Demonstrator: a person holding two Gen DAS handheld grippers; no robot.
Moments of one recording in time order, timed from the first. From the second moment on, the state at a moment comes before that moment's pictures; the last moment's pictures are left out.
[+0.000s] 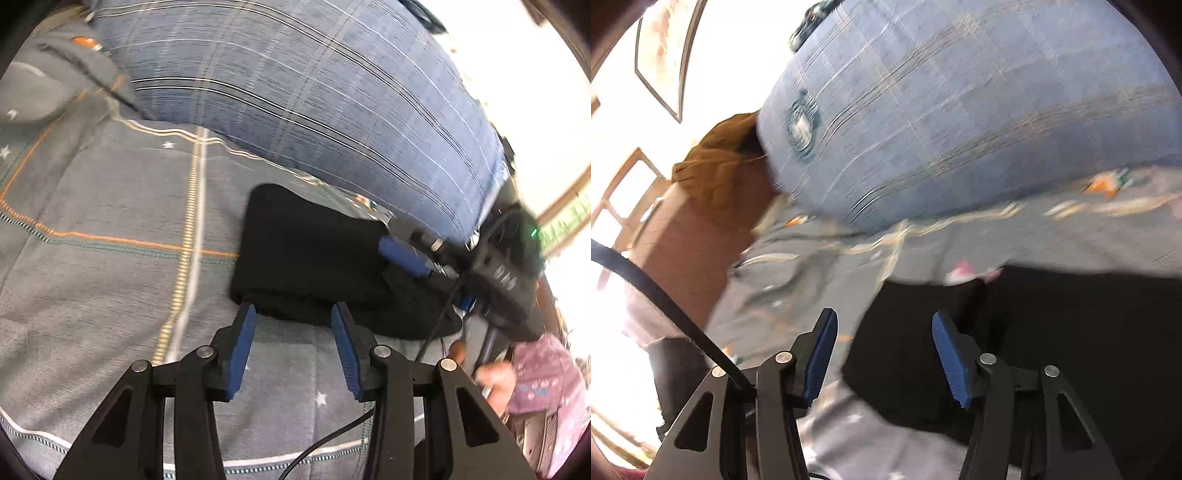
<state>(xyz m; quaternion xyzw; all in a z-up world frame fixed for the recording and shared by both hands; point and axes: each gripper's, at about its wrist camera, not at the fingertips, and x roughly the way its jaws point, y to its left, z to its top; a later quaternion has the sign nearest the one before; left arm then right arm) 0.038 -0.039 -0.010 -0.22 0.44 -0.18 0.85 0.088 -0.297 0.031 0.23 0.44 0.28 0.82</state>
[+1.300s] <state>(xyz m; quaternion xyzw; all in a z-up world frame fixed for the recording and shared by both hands) 0.048 -0.020 -0.032 -0.23 0.47 -0.12 0.84 0.058 -0.232 -0.014 0.14 0.52 0.27 0.80</state>
